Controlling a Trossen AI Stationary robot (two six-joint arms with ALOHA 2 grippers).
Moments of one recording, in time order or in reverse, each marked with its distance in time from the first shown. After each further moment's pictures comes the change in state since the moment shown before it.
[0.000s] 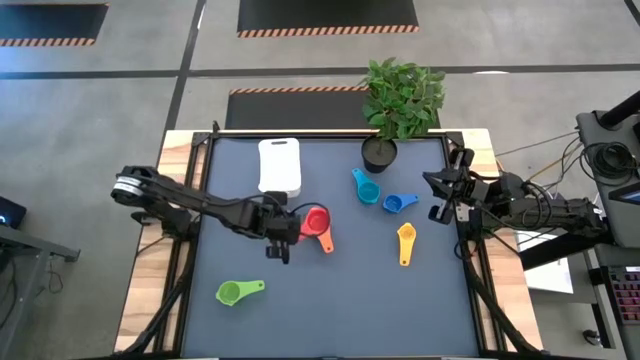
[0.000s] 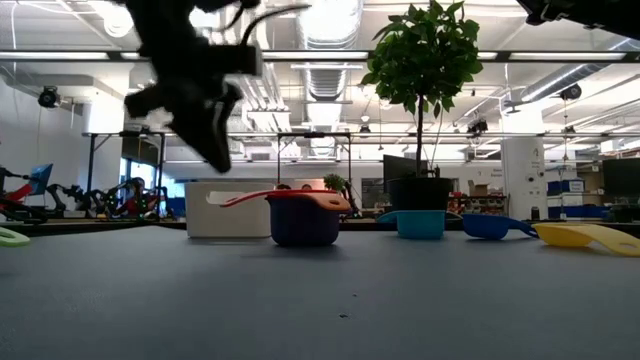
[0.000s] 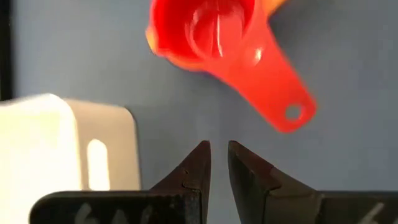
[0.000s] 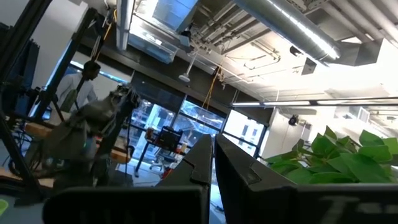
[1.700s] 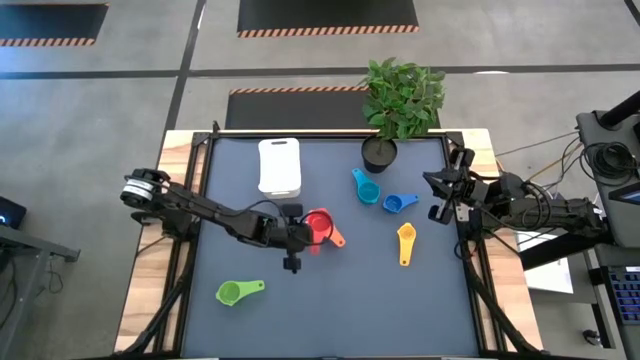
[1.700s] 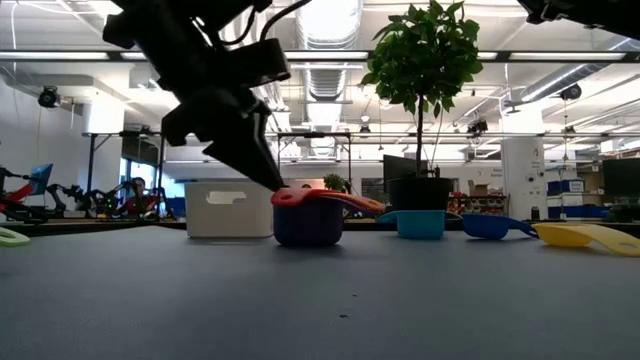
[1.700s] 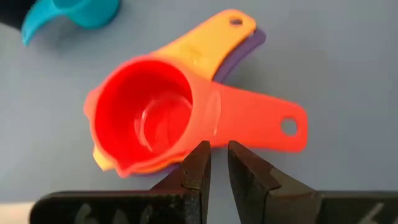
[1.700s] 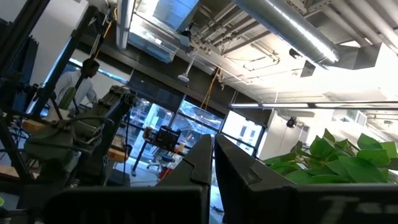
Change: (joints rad) left arm -0.030 0.085 -0.088 0.495 0.053 0.056; right arm 0.000 0.001 0.000 0.001 0.000 -0.022
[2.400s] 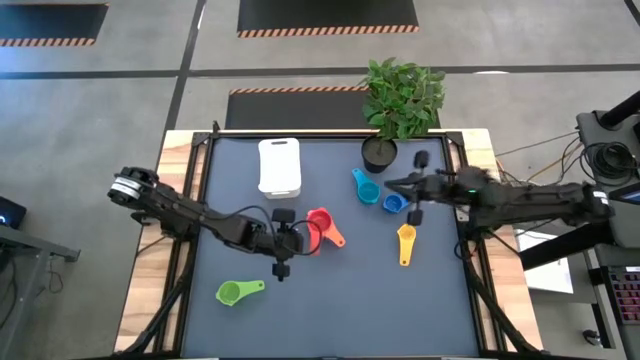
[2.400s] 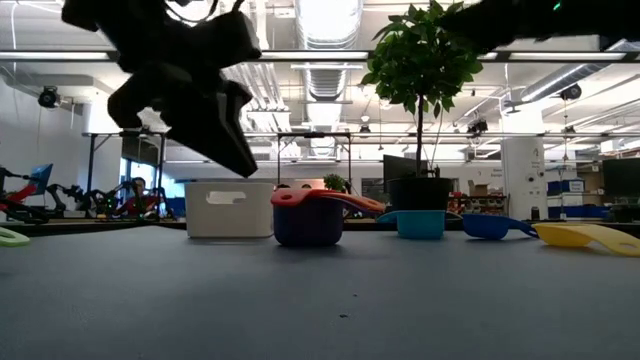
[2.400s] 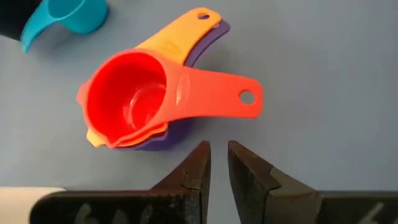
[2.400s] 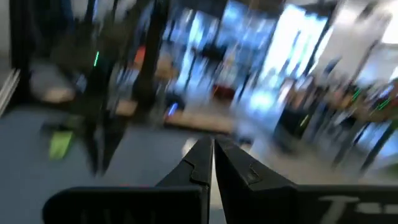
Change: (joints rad) left arm -0.081 -0.099 -0.071 -0.036 -0.033 -0.017; right arm 0.008 0.432 0.200 -0.237 -0.029 0.233
